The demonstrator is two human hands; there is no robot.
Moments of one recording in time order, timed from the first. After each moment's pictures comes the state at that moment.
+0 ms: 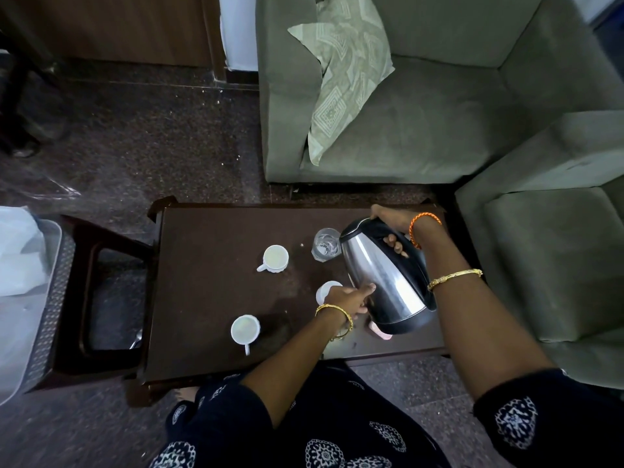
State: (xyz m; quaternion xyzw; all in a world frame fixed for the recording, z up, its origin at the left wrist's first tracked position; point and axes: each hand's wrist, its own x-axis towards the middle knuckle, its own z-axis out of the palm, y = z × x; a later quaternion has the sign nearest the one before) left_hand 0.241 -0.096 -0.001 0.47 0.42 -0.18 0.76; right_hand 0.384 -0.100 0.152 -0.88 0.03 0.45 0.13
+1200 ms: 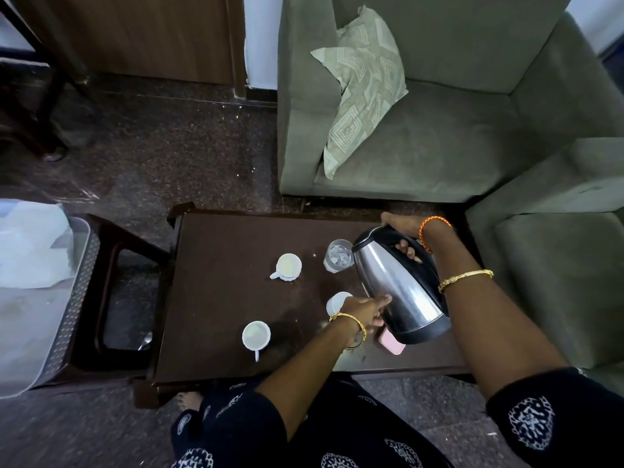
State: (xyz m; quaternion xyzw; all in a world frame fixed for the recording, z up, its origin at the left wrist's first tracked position) left_hand 0.232 -0.095 0.018 0.40 0.42 -0.17 0.80; right_hand 0.391 -0.088 0.145 -0.88 -0.01 0.47 0.09
